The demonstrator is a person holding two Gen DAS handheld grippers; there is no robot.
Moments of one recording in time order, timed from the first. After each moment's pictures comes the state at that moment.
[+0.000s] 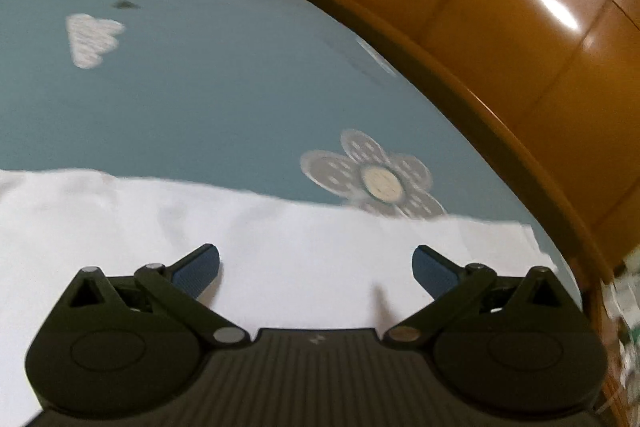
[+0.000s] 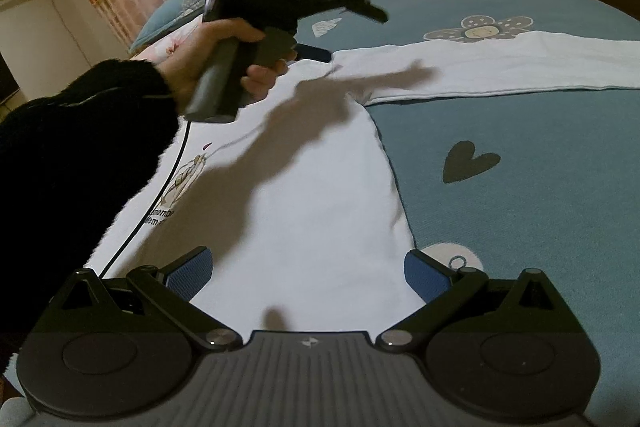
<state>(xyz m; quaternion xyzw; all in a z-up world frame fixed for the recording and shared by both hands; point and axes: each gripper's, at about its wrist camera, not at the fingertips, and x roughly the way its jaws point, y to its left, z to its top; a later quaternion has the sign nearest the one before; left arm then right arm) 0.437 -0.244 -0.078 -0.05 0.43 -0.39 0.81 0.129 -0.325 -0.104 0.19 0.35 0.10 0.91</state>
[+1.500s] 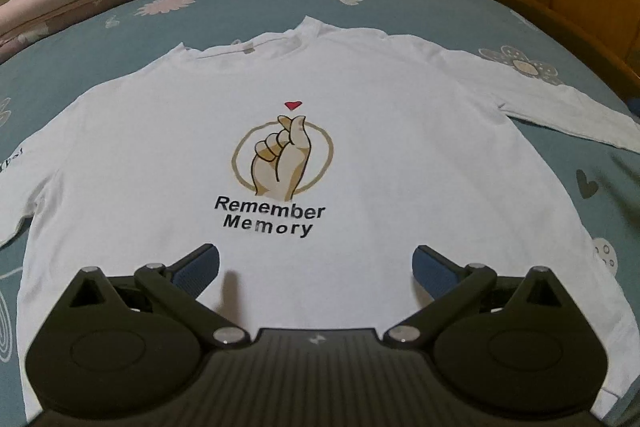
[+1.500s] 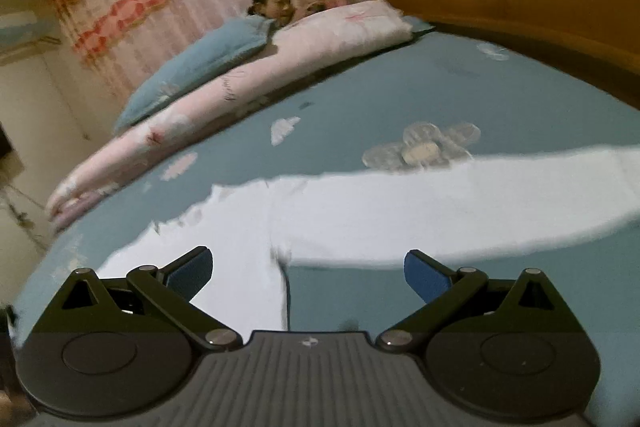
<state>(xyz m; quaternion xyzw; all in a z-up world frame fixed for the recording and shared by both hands) 0.216 -0.072 -0.080 0.04 0.42 -0.10 0.90 0.212 -0.458 -0.038 0.24 0.28 0.09 0.92</state>
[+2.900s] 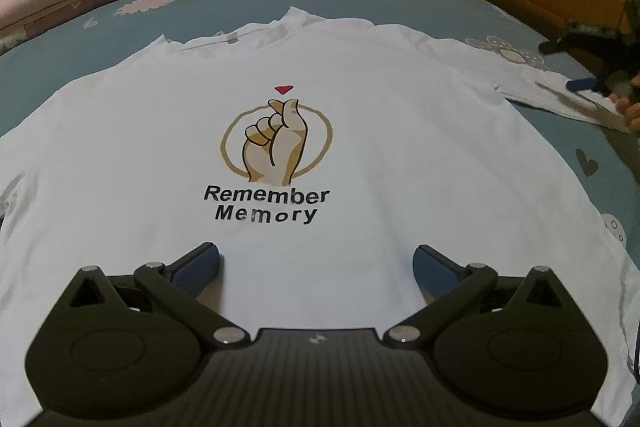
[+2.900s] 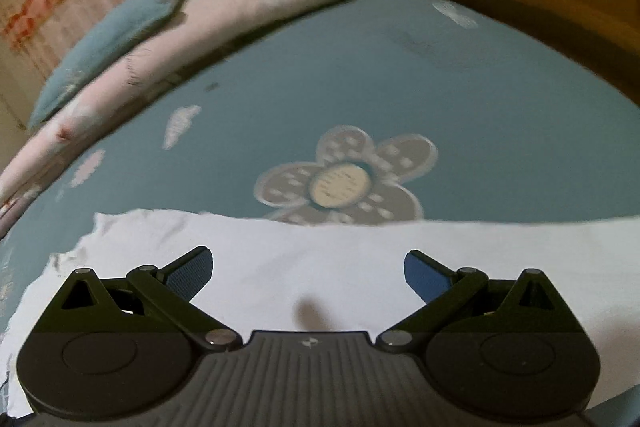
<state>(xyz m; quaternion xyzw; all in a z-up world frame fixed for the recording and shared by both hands) 0.218 -0.059 -0.106 0.05 0.41 -0.14 0.90 0.339 -0.504 -0.089 0.23 0.37 -0.01 0.90</state>
